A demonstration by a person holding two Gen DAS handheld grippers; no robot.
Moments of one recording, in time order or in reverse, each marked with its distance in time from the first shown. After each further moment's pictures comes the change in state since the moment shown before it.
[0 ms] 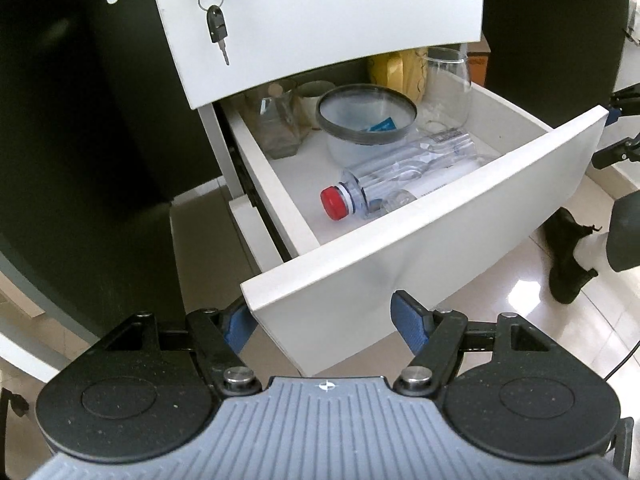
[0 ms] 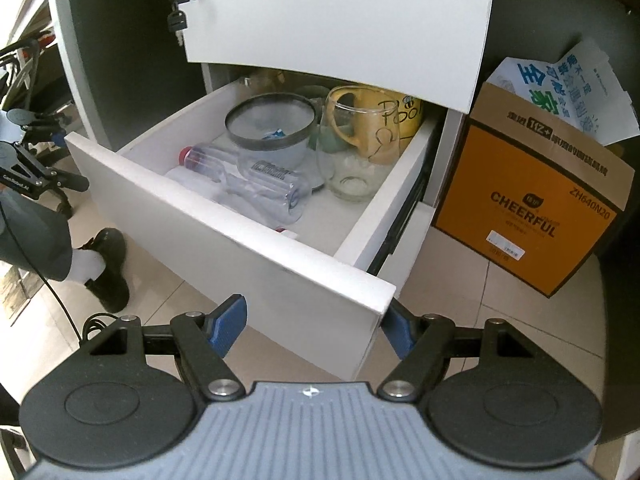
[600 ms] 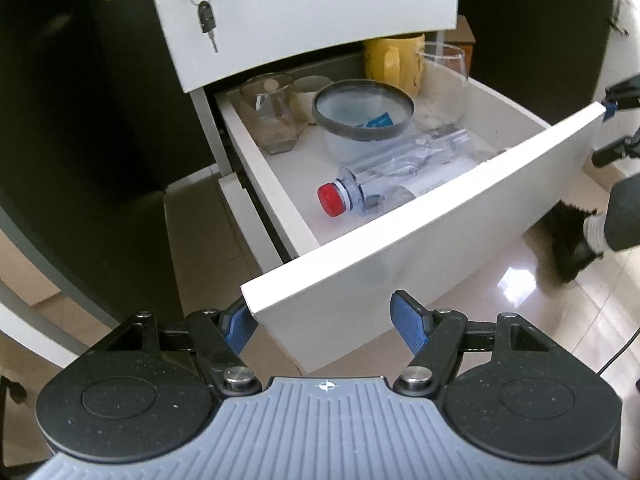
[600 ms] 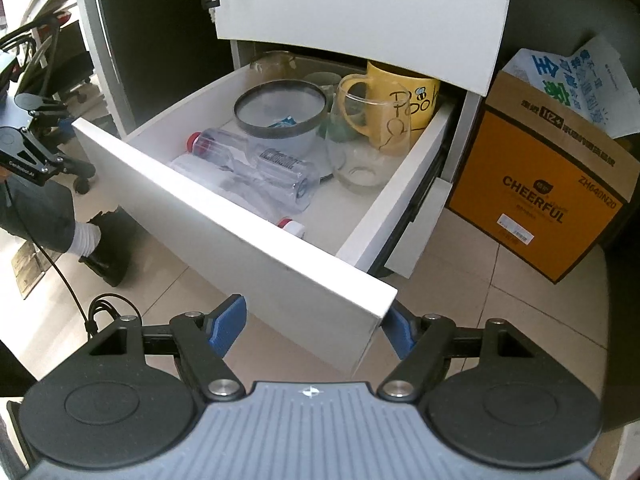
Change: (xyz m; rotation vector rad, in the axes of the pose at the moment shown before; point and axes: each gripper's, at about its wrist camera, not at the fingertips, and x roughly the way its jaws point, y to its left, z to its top) left arm 0.000 0.027 0.025 0.017 0.022 -0.005; right arm -0.017 0.014 -0.014 -0.029 0.059 0.028
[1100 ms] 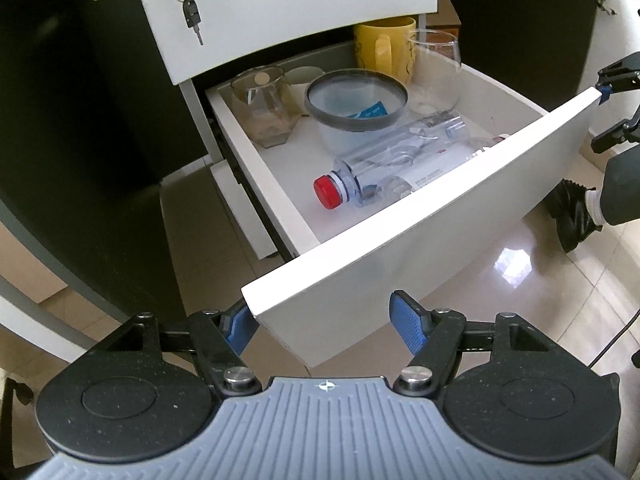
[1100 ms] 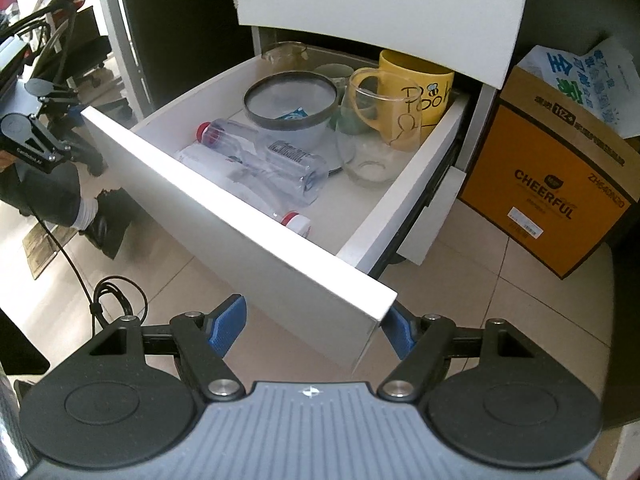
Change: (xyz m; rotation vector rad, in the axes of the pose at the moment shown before) left arm 0.001 -0.001 0.003 0.028 0.033 -0.011; right arm -0.002 -0.002 0.000 -0.031 0.037 0.033
